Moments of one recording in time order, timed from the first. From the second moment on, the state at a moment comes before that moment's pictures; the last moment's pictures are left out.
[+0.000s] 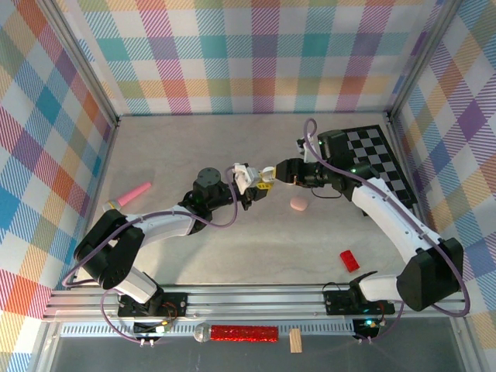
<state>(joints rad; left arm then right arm) -0.65 1.53 0.73 0.75 0.50 0.12 0.42 1.32 1.15 -0.54 -0.57 0.53</state>
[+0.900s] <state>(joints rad) -0.27 1.10 0.52 0.73 0.19 -0.20 0.70 2.00 1.75 -0.88 -0.19 0.19</state>
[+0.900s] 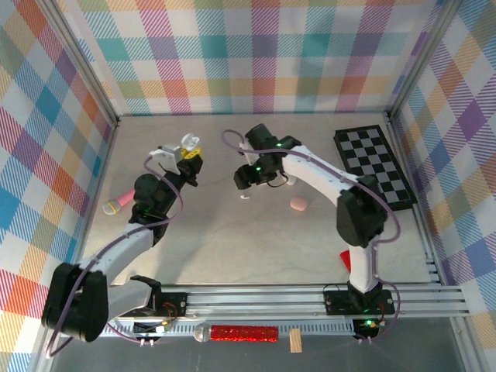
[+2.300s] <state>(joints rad) -0.25 1.03 0.52 0.45 0.19 -0.16 0.75 2.28 1.85 -1.01 0.01 0.24</state>
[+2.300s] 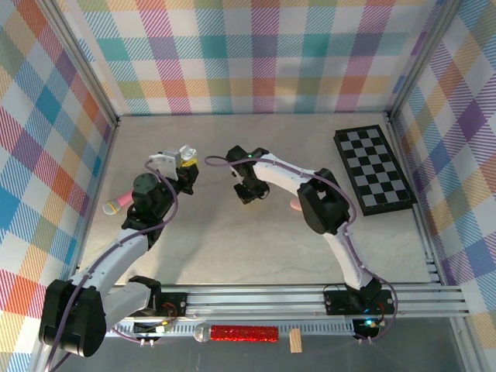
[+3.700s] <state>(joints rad) -0.17 1.04 0.44 0.49 0.08 -0.29 0.75 2.46 2.16 -1.23 -0.03 0.15</state>
